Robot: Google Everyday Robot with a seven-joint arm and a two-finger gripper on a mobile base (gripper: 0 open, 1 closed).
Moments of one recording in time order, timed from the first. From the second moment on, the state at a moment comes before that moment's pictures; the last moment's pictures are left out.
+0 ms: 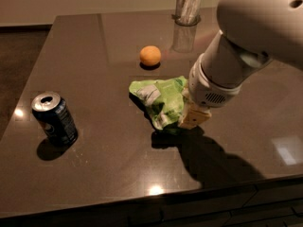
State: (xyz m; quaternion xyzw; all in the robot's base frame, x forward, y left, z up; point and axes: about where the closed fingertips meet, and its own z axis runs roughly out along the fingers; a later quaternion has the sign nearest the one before) arm 0.454 -0.097 0.880 -0.64 0.75 0.02 0.17
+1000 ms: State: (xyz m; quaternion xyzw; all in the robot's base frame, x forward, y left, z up) arm 0.442 -0.016 0.882 -0.69 0.70 0.06 0.18
